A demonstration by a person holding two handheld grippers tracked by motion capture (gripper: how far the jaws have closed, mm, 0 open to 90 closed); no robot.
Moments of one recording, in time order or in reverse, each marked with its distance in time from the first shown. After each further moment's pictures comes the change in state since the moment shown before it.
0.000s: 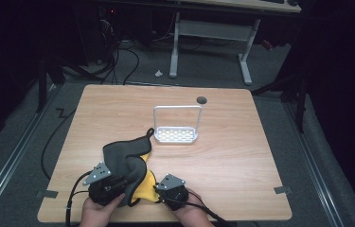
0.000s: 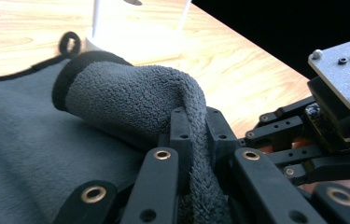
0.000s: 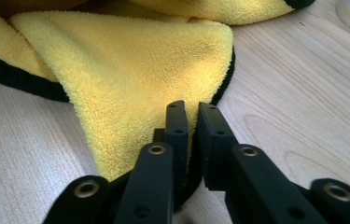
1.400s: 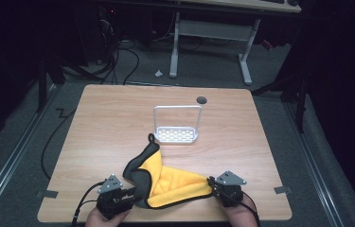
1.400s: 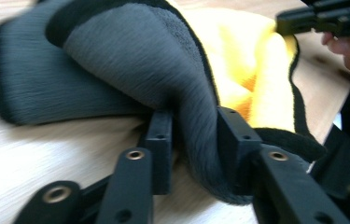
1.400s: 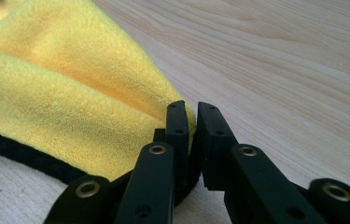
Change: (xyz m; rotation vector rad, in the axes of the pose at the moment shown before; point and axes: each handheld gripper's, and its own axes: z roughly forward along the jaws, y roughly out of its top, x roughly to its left) left arm -0.009 -0.034 0.012 0.194 0.009 -0.030; right arm -0.094 -0.078 -0.091 0.023 -0.252 0.196
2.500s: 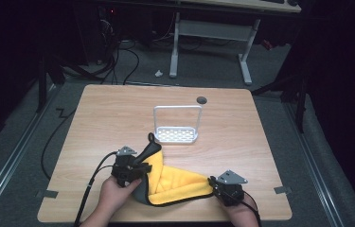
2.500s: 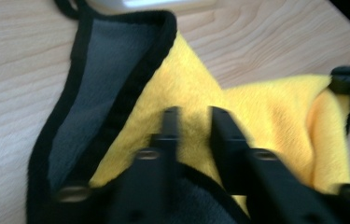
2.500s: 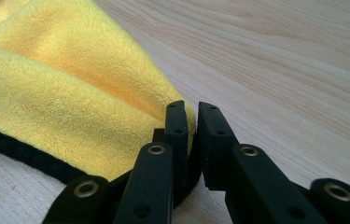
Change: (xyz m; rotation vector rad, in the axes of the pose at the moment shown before) left arm 0.020 0.072 0.050 0.106 0.064 -0.054; right arm -0.004 -0.001 0.001 0.008 0.005 -0.009
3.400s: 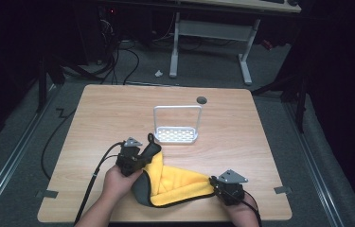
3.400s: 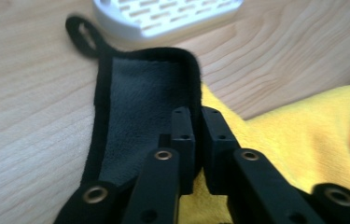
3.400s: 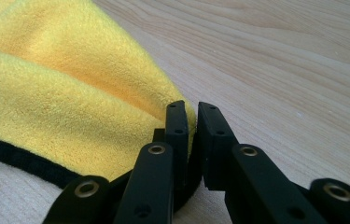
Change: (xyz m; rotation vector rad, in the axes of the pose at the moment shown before) left arm 0.003 0.027 0.007 -0.011 0.047 0.075; right arm -0.003 -0.001 0.003 0.015 -0.009 0.016
